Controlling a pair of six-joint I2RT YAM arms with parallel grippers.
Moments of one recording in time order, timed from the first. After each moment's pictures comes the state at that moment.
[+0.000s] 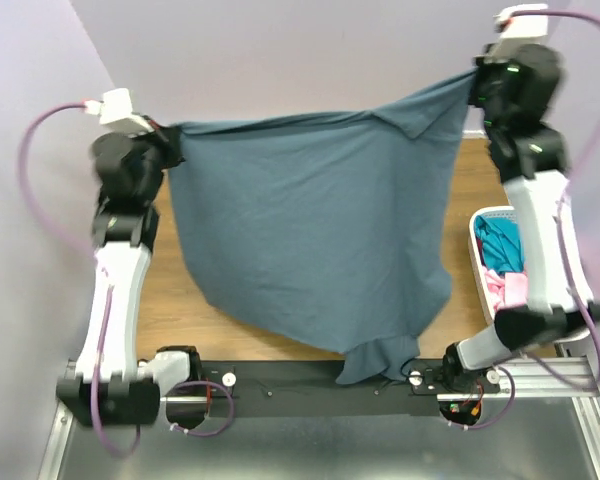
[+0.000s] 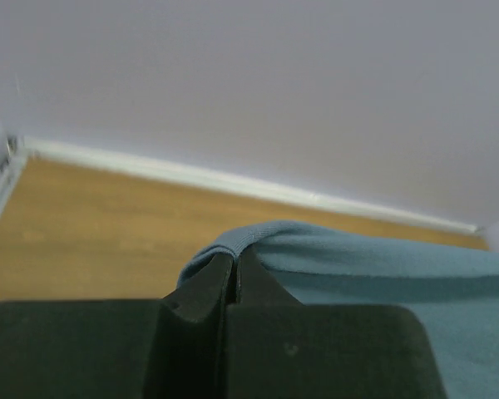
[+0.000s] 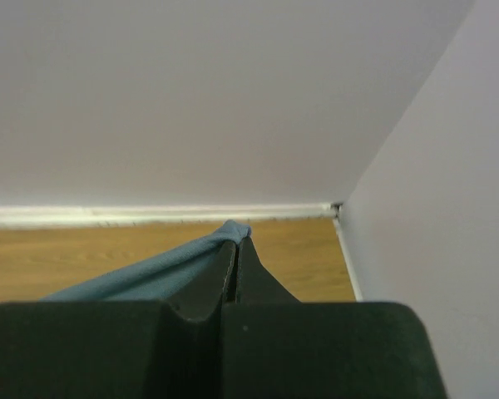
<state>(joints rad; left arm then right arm) 0.02 1.06 1.29 -0.15 0.10 -0.36 0.17 1.50 2.01 -0.51 0.30 -0.13</state>
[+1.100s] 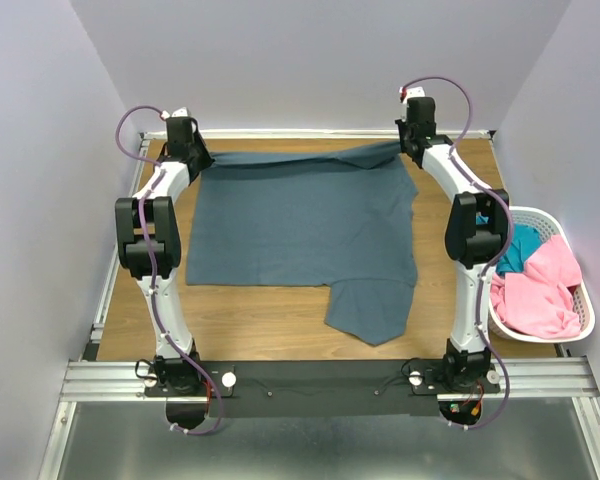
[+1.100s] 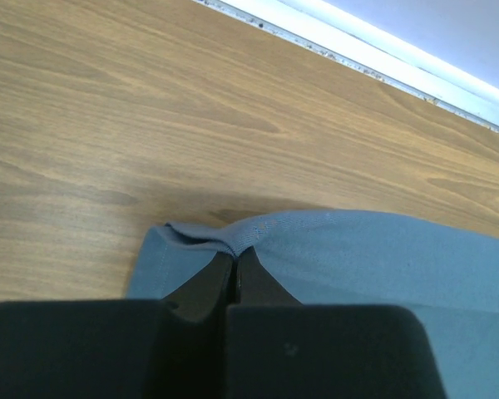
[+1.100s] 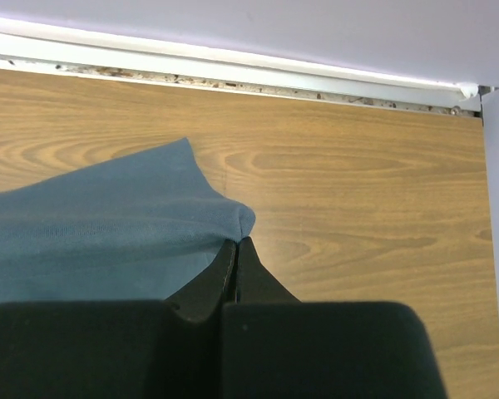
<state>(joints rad) 0.05 2.12 1.65 -0.11 0.04 -0.39 0.15 2.27 1.97 -0.25 0.28 -0.17</state>
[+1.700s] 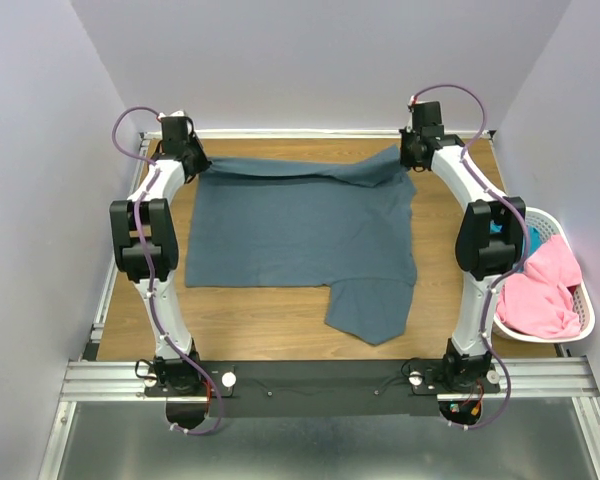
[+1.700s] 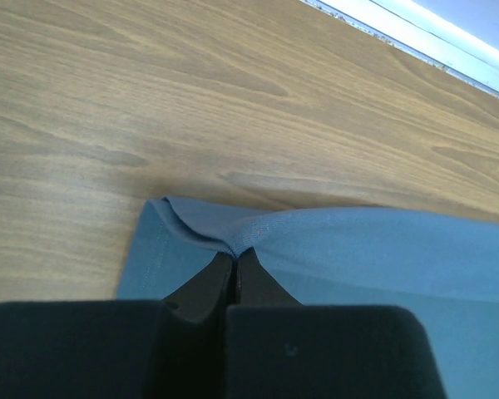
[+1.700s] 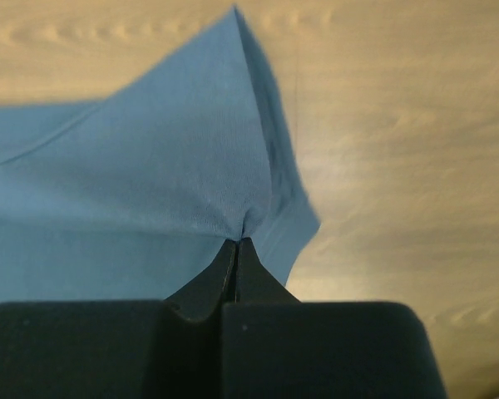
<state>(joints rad) 0.07 2.09 1.65 -0.23 0.08 -0.39 0.15 2.10 1.84 -0.48 0.13 0.08</state>
